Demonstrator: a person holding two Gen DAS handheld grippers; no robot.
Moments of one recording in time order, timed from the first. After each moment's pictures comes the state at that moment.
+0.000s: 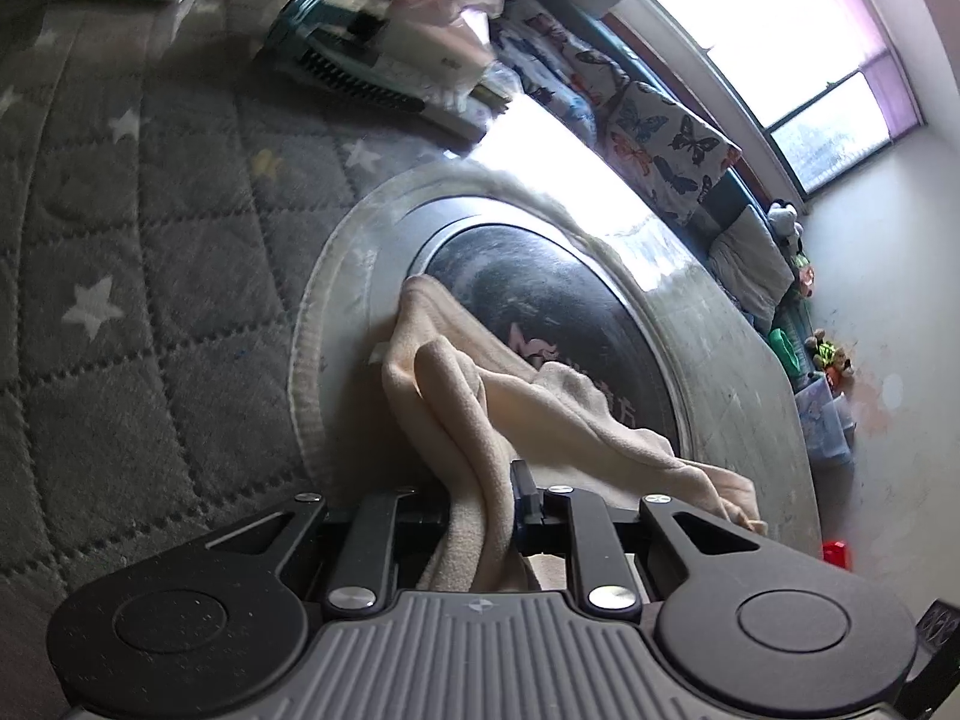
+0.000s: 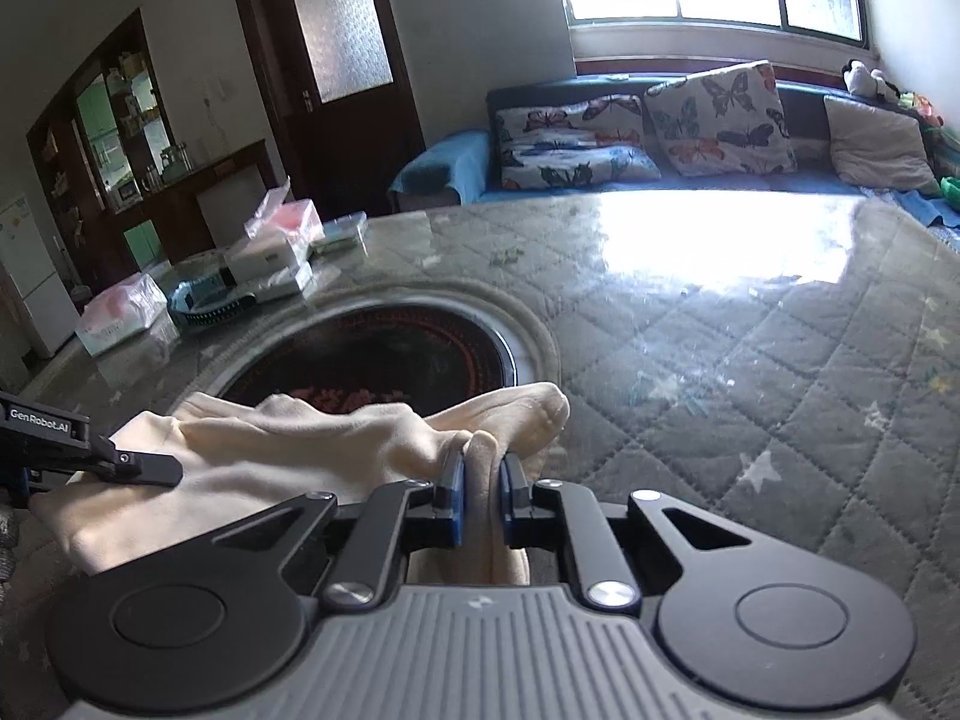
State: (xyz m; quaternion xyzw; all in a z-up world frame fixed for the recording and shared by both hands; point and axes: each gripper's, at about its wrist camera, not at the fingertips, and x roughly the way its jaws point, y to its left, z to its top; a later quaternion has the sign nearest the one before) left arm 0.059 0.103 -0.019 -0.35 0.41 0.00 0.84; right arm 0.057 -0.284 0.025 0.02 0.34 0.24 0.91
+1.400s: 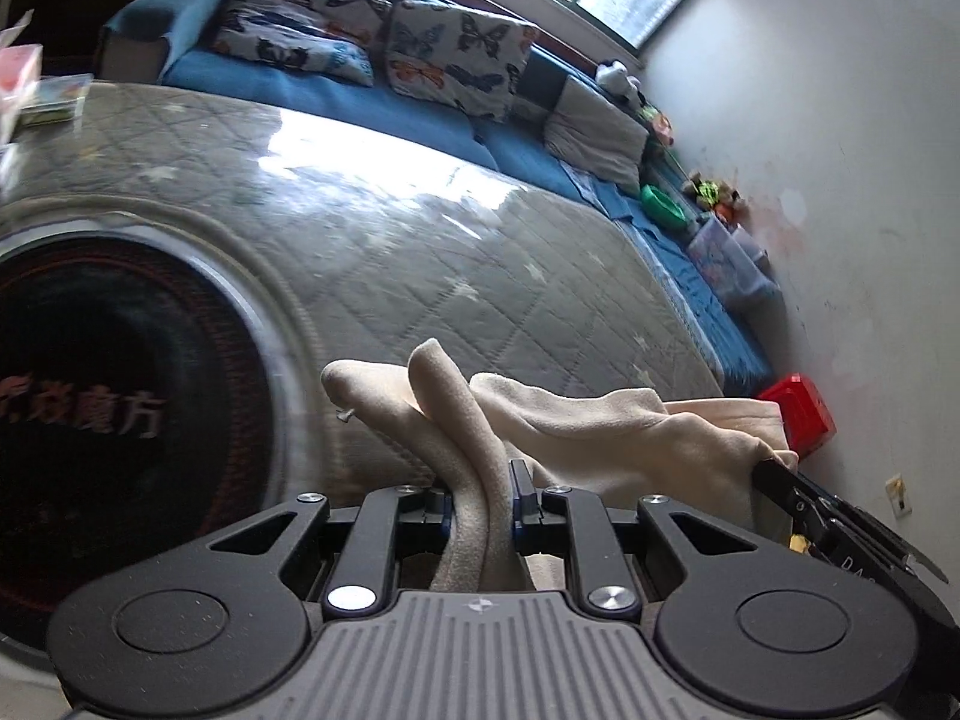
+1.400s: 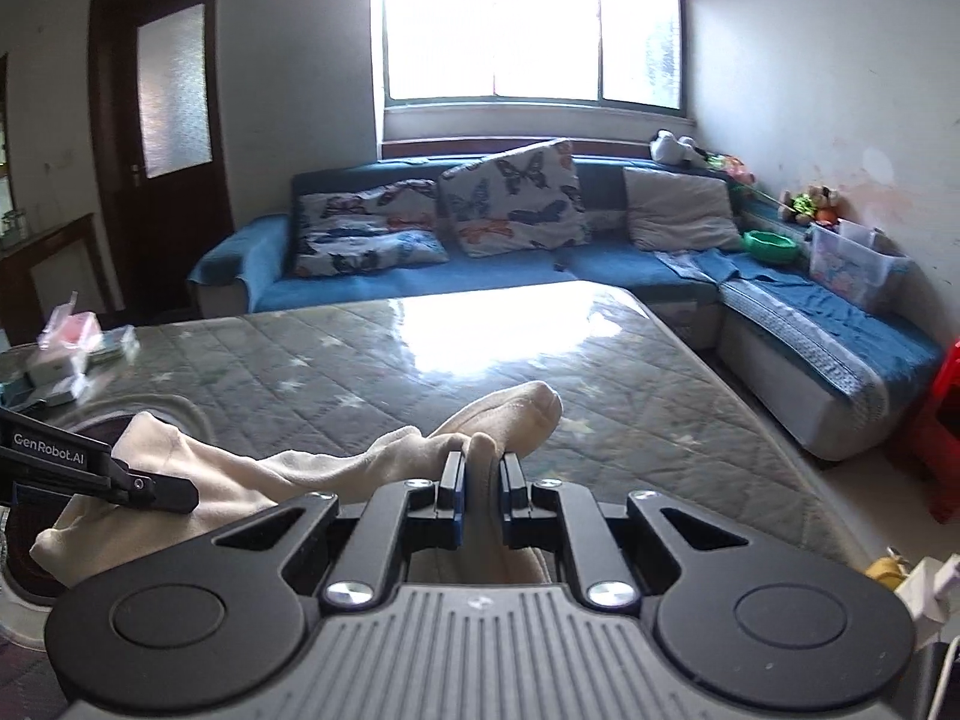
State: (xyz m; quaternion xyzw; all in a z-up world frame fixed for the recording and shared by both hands) left arm 0.163 -0.122 0.016 -0.21 0.42 -0.16 0.87; right arm 0.070 -0.446 0.076 0.00 0.28 0.04 0.96
